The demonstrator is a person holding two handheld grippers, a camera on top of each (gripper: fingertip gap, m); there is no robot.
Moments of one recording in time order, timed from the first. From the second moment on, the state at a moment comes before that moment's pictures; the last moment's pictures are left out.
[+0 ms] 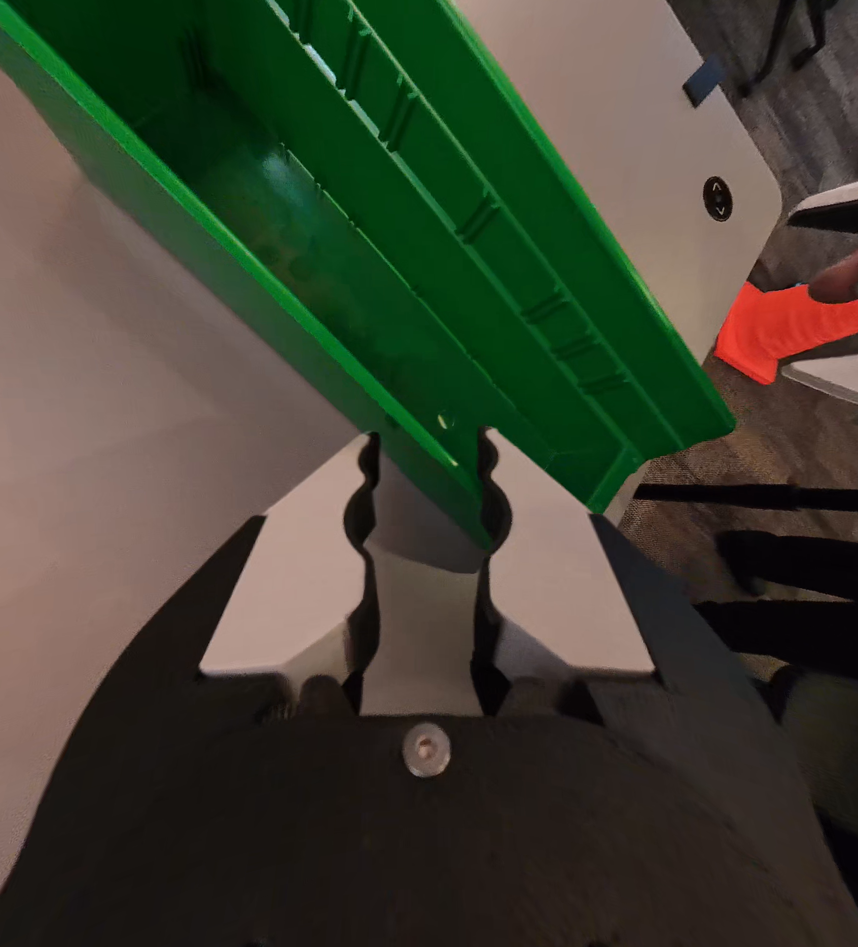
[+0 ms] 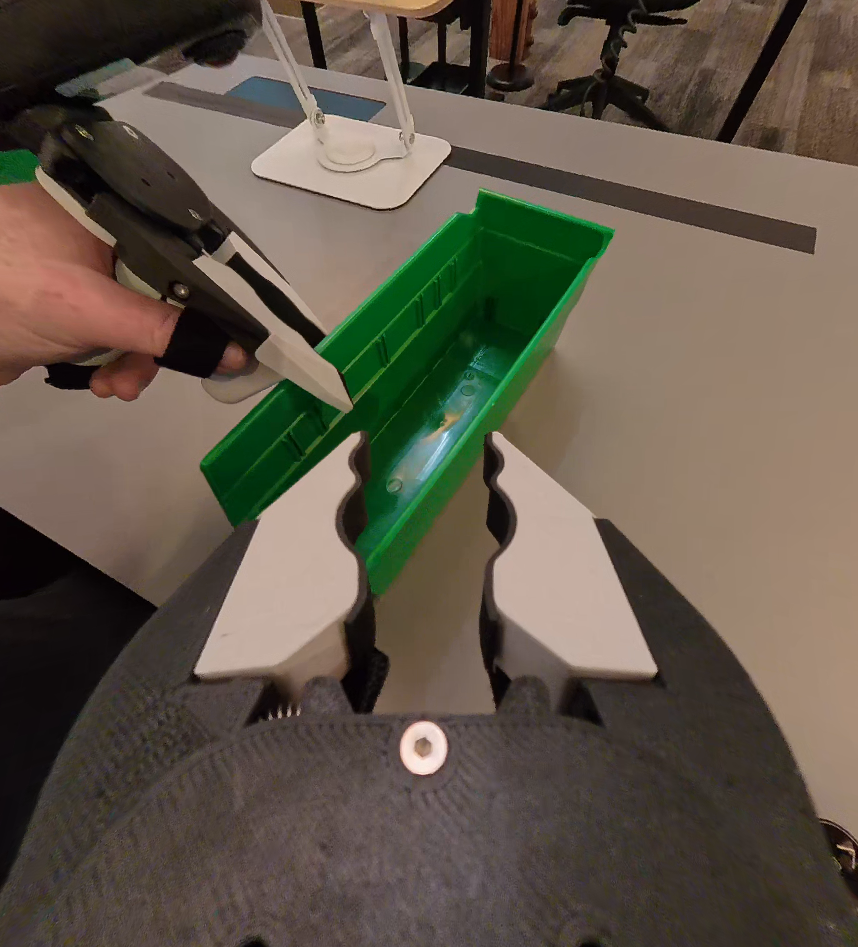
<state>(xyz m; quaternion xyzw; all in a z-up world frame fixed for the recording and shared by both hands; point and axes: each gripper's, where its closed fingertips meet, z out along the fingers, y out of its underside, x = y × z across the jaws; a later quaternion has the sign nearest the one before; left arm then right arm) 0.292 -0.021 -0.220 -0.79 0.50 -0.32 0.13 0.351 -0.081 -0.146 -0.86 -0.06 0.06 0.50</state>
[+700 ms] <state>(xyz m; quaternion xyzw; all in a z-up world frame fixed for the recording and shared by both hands) 0.151 0.044 -0.199 -0.81 0.51 -0.24 0.16 0.328 -0.073 -0.157 -0.87 -0.09 0.07 0.49</state>
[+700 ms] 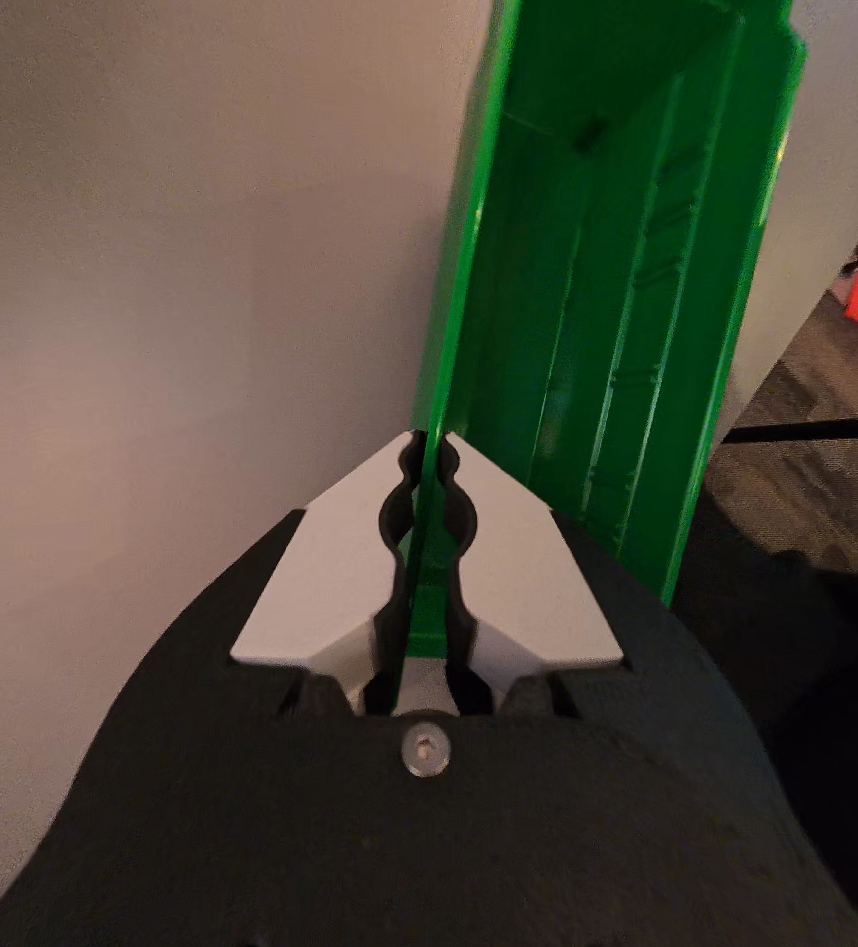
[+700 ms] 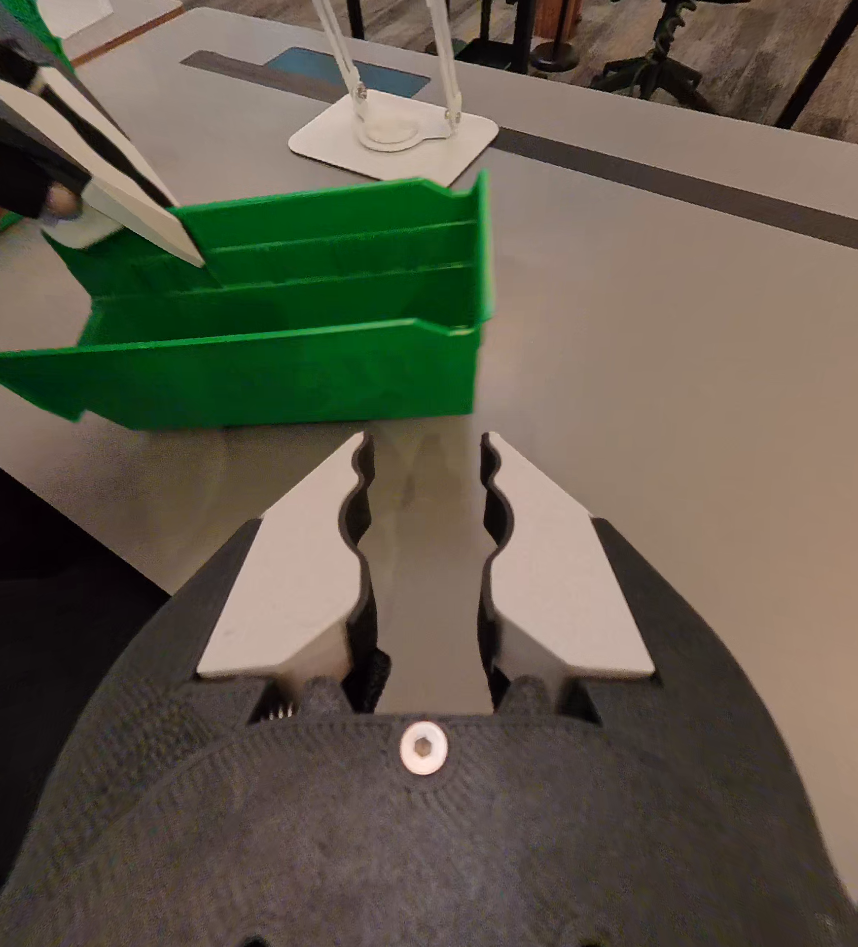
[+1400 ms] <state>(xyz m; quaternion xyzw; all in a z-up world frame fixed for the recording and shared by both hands) -0.056 0.089 -0.206 -0.89 0.30 -0.23 0.24 0.268 -0.063 -0.170 -0.87 -0.16 0.10 0.46</state>
